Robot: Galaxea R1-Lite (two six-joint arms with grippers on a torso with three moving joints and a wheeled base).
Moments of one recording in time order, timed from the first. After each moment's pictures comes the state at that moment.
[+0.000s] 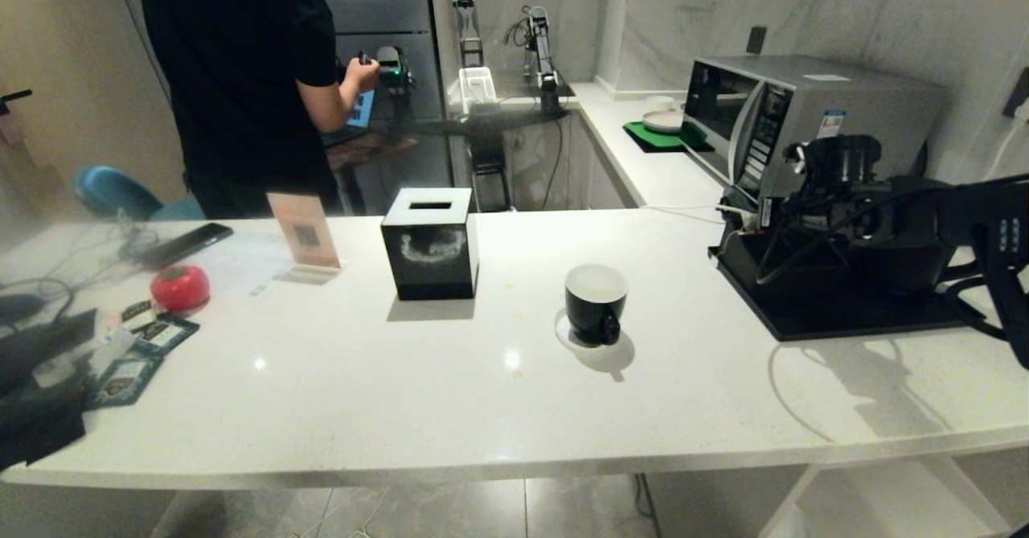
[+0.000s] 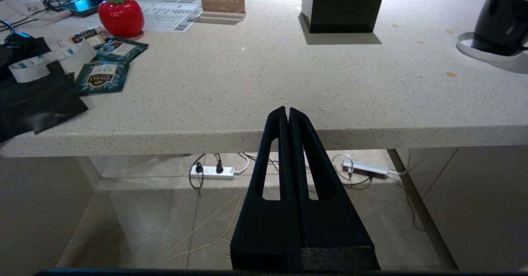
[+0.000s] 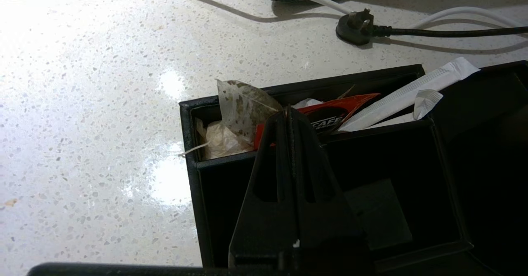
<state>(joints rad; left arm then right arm) 0.00 0.00 0.00 0.00 0.01 -0.01 -0.05 2.38 -1.94 -0.08 -0.12 0.01</state>
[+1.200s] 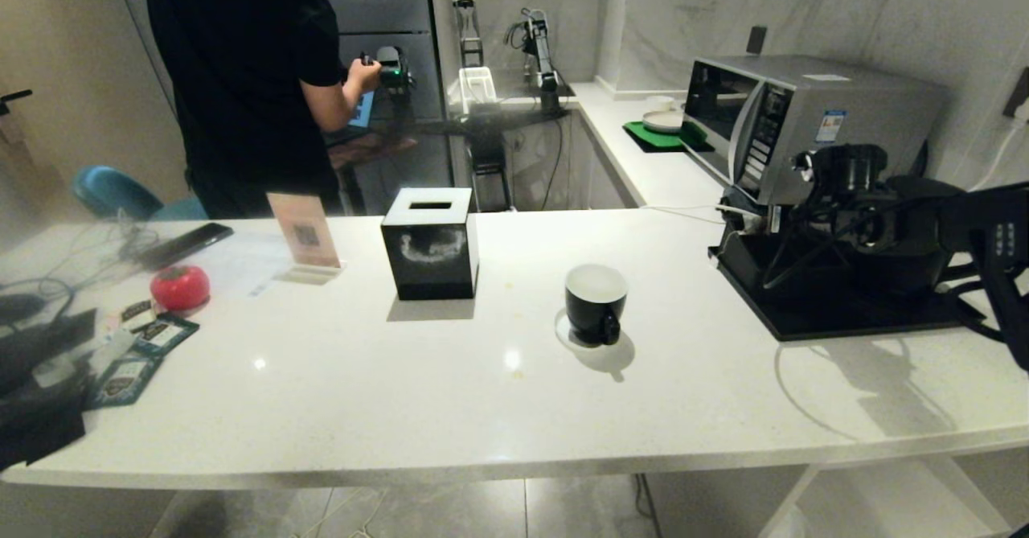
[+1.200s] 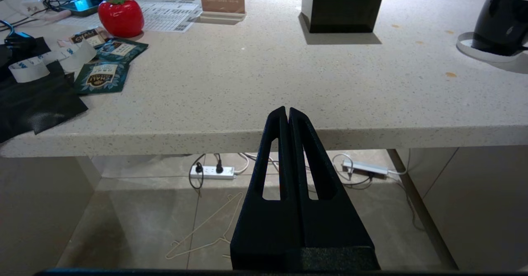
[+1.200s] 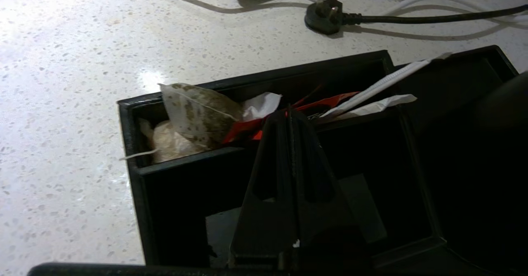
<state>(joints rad) 0.00 0.00 0.00 0.00 0.01 -0.01 -0.08 2.41 -1.93 -0.10 -0.16 0.00</state>
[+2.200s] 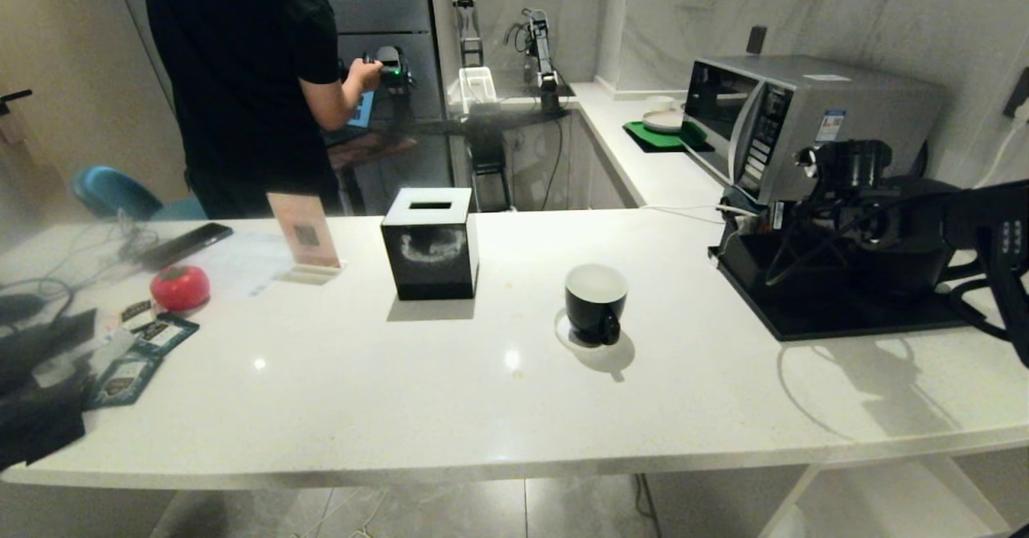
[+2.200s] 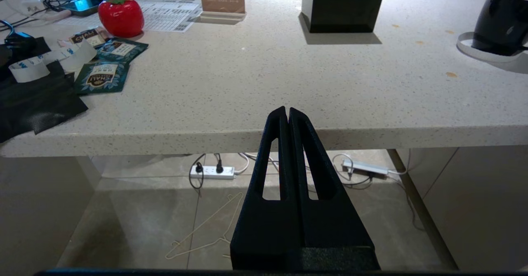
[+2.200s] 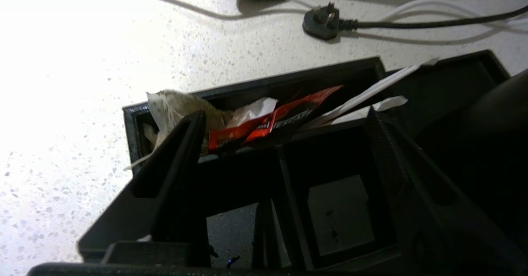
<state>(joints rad) 0.00 0.00 0.00 0.00 0.01 -0.01 -0.08 2.39 -1.93 -0.10 -0.16 0.00</state>
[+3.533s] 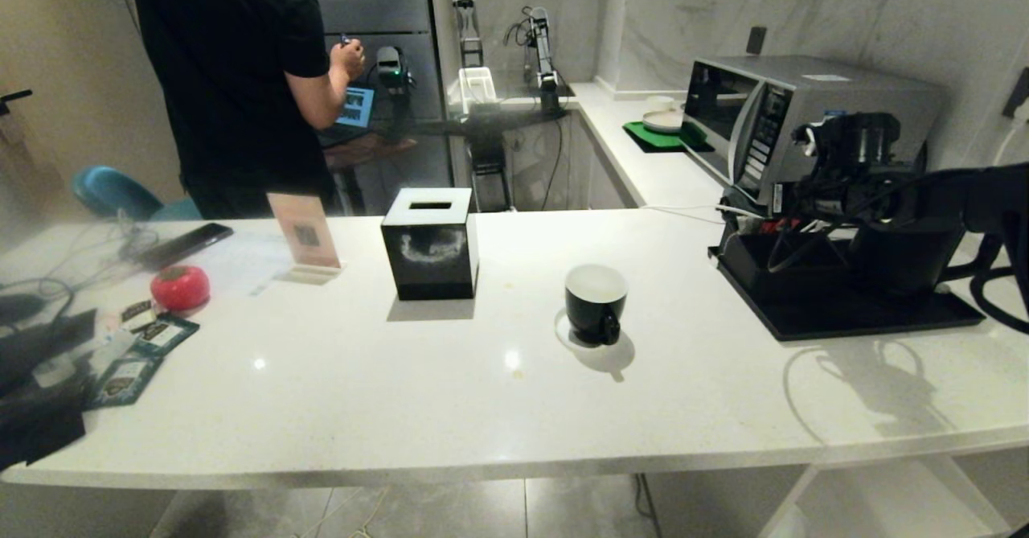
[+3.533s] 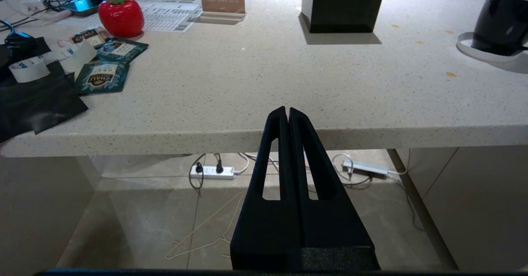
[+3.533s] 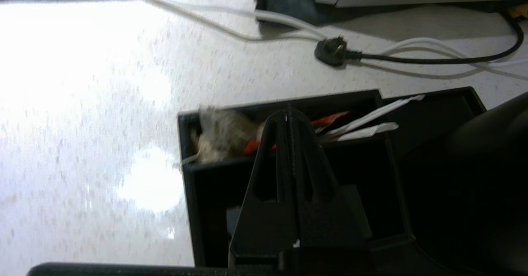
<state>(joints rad) 0.00 0.00 0.00 0.00 0.01 -0.01 -0.05 2.32 -1.94 -0.04 -0.15 -0.07</state>
